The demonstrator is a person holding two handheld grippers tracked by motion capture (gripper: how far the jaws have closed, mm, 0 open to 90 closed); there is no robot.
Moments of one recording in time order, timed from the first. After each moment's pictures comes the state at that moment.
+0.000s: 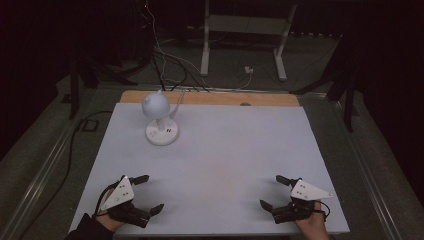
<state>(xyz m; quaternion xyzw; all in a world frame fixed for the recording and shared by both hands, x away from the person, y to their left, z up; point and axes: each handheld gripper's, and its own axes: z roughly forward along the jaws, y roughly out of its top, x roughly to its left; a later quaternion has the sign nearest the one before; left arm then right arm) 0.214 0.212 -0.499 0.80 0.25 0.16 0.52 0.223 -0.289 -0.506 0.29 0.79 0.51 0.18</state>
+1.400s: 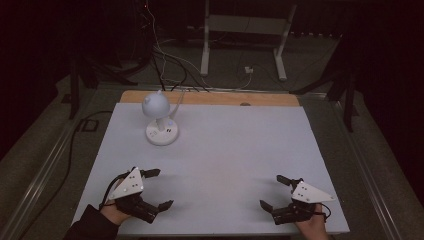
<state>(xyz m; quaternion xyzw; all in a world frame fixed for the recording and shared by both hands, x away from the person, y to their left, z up) 0.228 0.186 -0.462 0.82 0.21 0.13 0.52 0.217 -0.288 -0.501 0.29 0.78 0.52 0.19</state>
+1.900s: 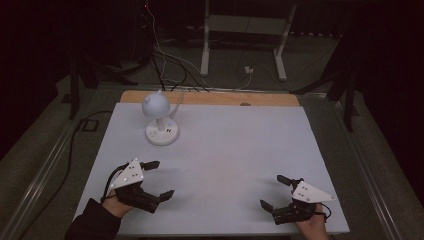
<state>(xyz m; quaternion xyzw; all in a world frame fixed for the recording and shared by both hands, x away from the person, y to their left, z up) 0.243 0.186 -0.453 0.80 0.24 0.14 0.53 0.217 -0.289 -0.501 0.29 0.78 0.52 0.19</state>
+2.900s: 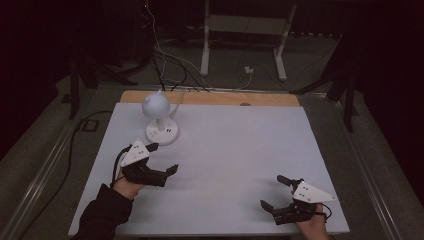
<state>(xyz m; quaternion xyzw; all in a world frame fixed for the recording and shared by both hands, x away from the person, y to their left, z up) 0.288 0.176 -0.450 0.77 0.33 0.18 0.52 0.216 -0.289 -0.500 0.29 0.78 0.53 0.19</state>
